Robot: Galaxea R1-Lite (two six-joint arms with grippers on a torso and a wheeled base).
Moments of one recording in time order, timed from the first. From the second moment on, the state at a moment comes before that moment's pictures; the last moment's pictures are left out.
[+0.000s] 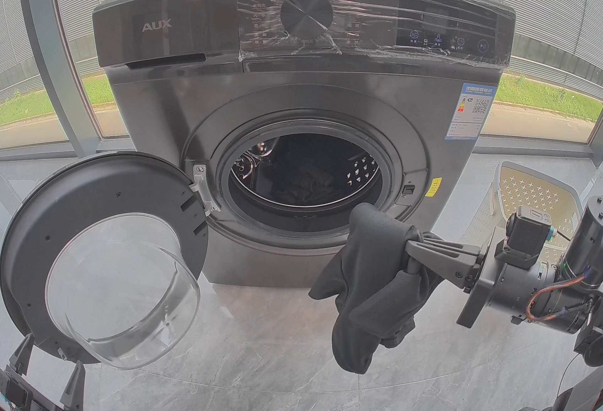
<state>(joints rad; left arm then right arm) 0.00 0.02 -0.02 0.01 -0.03 0.02 0.74 1.45 -0.35 -1.07 0.13 0.17</state>
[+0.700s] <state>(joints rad) 0.00 0.02 -0.02 -0.03 -0.07 0.03 0.84 1.60 -0.56 -1.20 0.03 0.20</state>
